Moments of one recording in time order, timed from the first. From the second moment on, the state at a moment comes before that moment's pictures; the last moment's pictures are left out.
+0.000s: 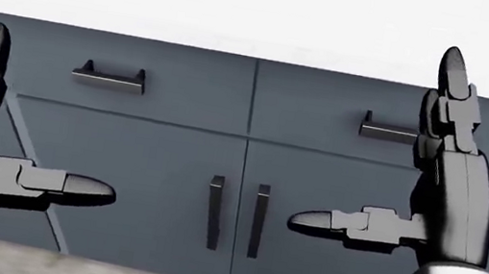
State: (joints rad) left arm -0.19 0.10 0.13 -0.68 0.05 0.63 -0.03; right arm -0.18 -0.06 -0.08 -0.44 -0.11 0.34 0.01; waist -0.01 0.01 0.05
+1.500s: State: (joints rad) left arm -0.16 0.08 0.12 -0.67 0.05 0.61 -0.03; right arm -0.17 -0.06 -0.07 -0.45 -0.16 0.35 0.02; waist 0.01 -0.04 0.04
